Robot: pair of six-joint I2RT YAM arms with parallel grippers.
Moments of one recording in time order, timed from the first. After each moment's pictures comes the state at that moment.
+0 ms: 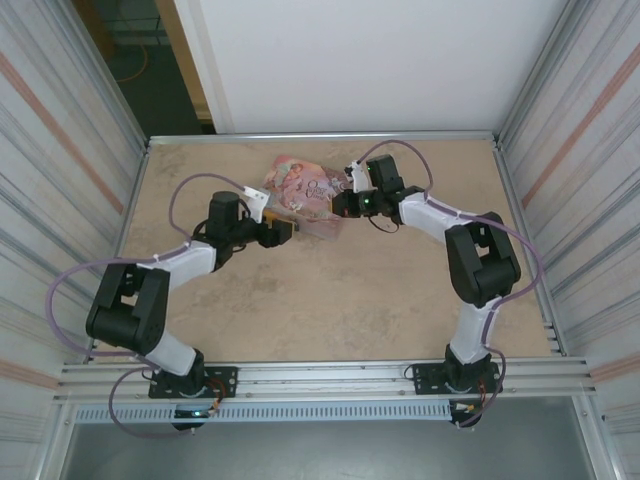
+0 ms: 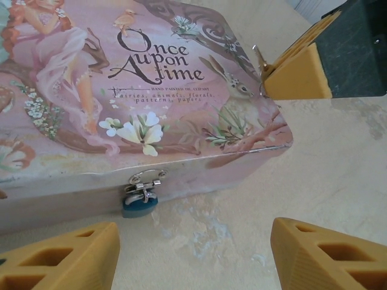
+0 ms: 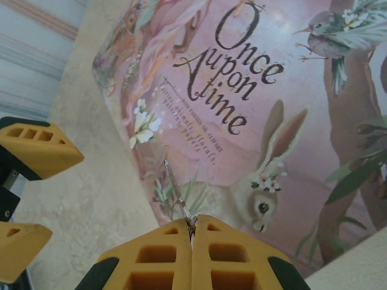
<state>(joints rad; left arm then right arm) -0.30 1.55 0.74 0.27 0.53 -0.07 0.42 1.89 1.28 -0.14 -0.58 0.41</state>
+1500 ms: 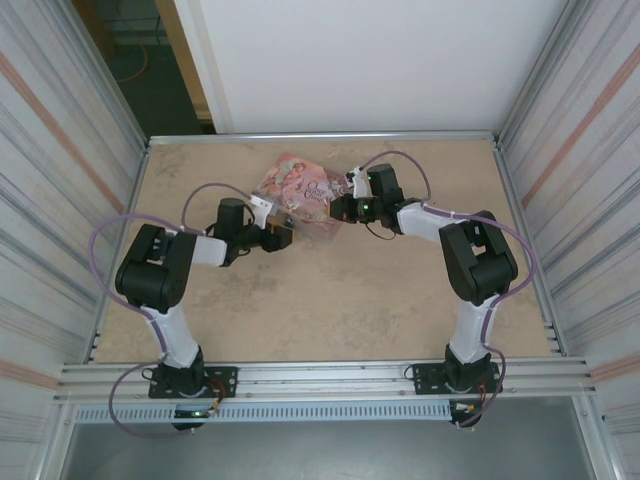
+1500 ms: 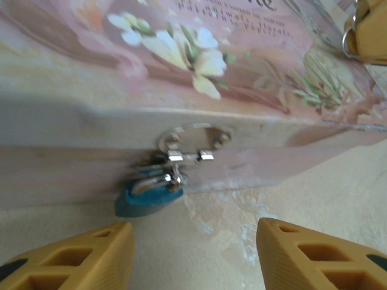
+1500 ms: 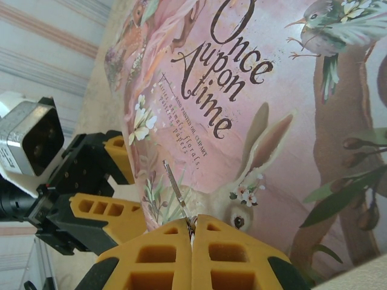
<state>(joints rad) -0.26 1.84 0.77 0.45 0.64 -0.07 0.43 1.90 1.17 0.07 -0.62 0.54</state>
